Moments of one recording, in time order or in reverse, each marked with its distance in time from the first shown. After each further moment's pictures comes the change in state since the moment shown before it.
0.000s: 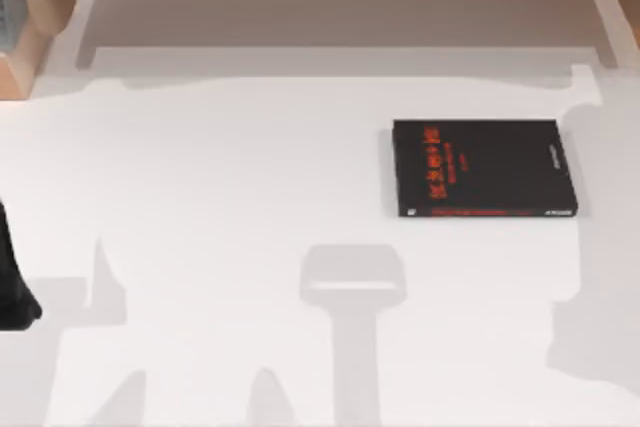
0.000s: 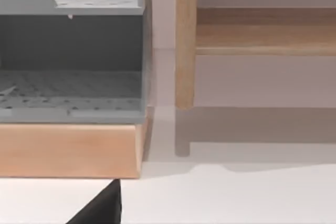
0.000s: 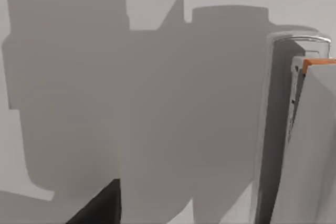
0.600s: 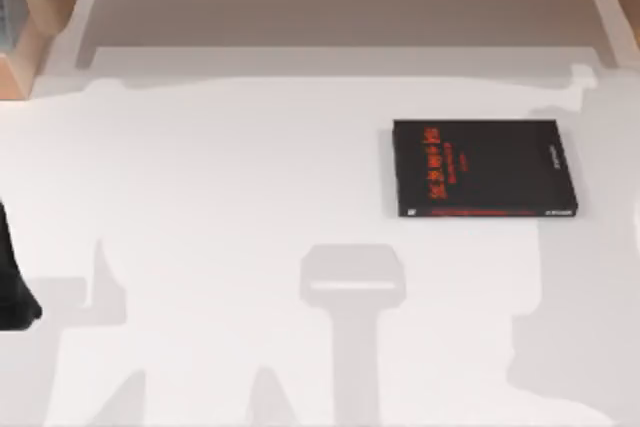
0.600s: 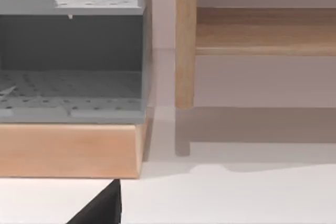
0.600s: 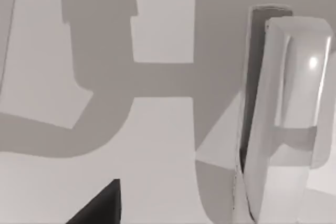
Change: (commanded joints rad) left arm 0.000 0.000 0.000 0.000 0.000 0.000; right arm -0.007 -0.128 -0.102 -0.026 -0.002 -0.009
